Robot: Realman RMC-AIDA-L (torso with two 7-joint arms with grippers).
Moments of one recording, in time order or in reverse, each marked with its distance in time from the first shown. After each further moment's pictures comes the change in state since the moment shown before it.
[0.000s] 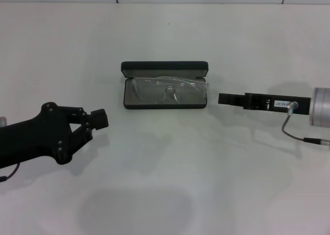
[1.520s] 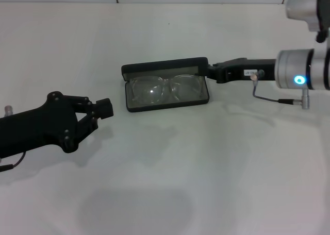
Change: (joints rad) left arm -0.042 0.003 -0.002 -0.026 -0.005 -0.029 0.022; right arm 0.098 0.016 -0.203 -0.175 -0.005 0.270 0.008
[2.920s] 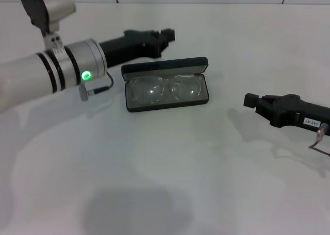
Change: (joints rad) left arm -0.477 -0.012 0.142 -0.471 -0.207 -0.712 -0.124; right arm -0.444 -0.006 0.022 -0.203 0.207 -0.230 -0.280
